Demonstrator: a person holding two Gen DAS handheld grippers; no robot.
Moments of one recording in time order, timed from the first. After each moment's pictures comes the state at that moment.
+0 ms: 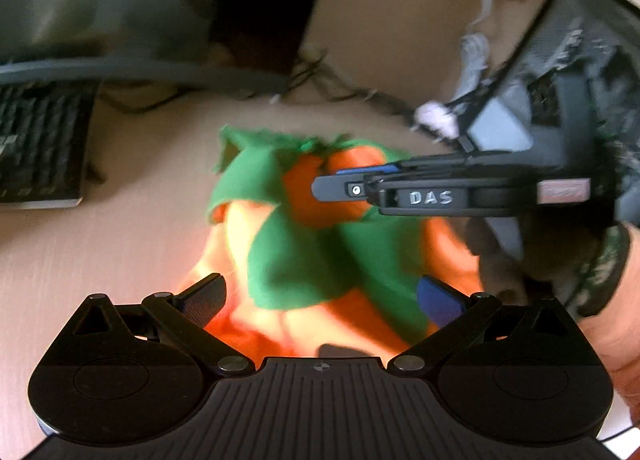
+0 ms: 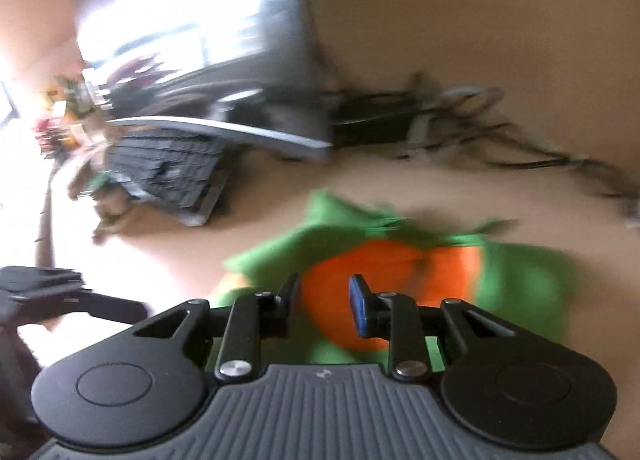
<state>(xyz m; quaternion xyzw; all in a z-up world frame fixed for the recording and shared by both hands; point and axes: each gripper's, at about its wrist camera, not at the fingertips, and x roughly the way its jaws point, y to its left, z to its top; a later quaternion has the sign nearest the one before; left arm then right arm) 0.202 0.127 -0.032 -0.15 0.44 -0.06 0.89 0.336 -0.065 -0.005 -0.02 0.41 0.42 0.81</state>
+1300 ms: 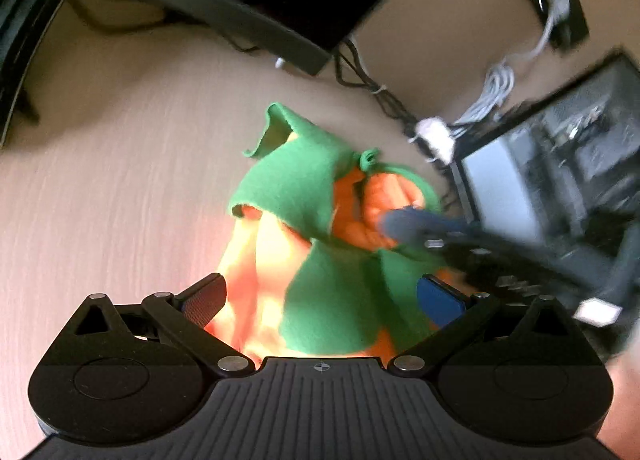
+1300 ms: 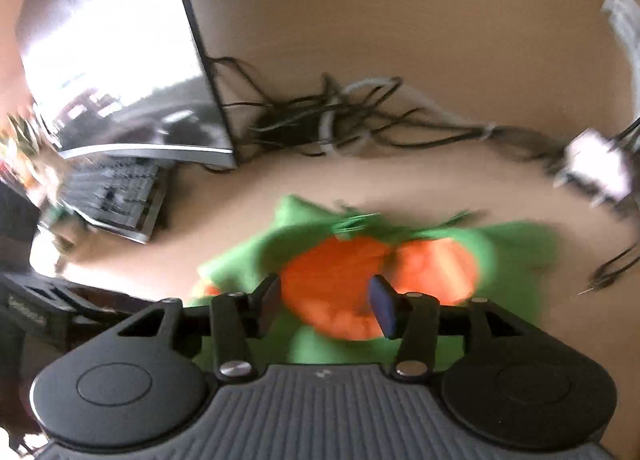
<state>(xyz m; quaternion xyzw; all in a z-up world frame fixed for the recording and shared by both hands) 0.267 0.169 -0.080 -0.35 0.47 -0.12 0.80 0.334 -0.118 -0.015 0.03 0.41 0.32 0.85</state>
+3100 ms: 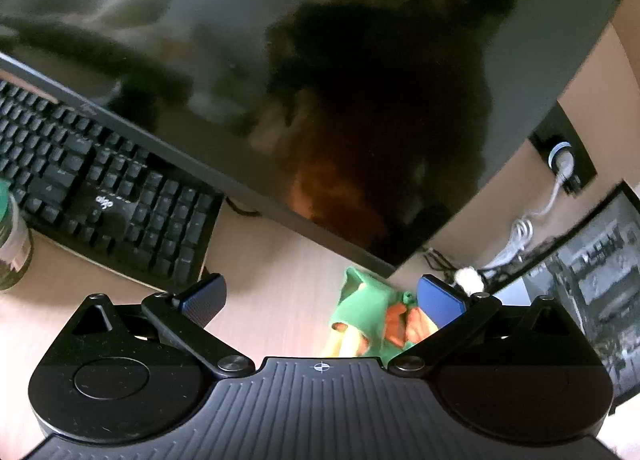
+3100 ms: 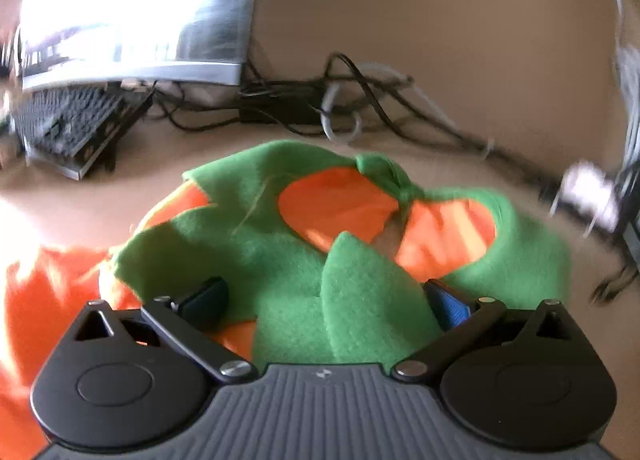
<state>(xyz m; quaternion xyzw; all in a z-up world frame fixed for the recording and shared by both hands) 0.206 0.250 0.033 -0.32 0.33 0.03 0.89 0.300 -0.089 -0.089 -0.08 0.33 0.25 0.91</state>
